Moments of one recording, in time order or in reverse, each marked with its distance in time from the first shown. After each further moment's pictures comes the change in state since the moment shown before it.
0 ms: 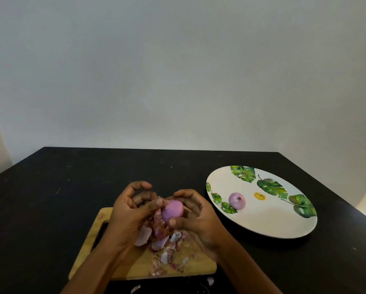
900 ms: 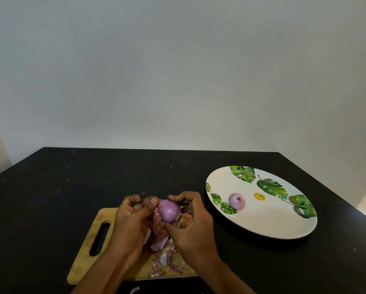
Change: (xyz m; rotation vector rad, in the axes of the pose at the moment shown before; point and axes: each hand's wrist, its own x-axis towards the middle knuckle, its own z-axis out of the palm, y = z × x) left_hand -0.003 -0.013 0.009 -0.111 0.141 -0.102; right_hand -0.010 0.019 0.027 -0.597 0.367 -0.363
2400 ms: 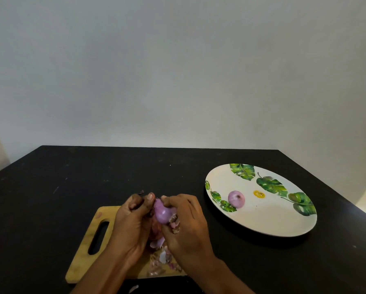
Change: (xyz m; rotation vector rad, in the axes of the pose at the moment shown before) left_hand 0.000 -0.001 0.004 -0.128 0.003 -0.098; right_hand -0.003 0.008 0.008 -0.365 0.072 -0.409
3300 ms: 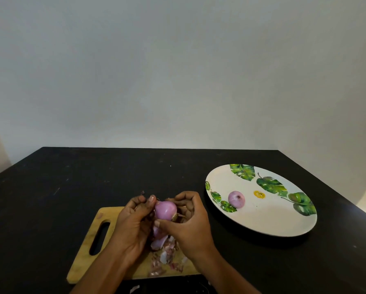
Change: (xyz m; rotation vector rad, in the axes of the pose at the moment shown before) left_hand 0.005 0.000 -0.003 -0.041 0.038 -0.068; right_hand 0.011 0.000 -0.007 0.534 -0.168 0.657
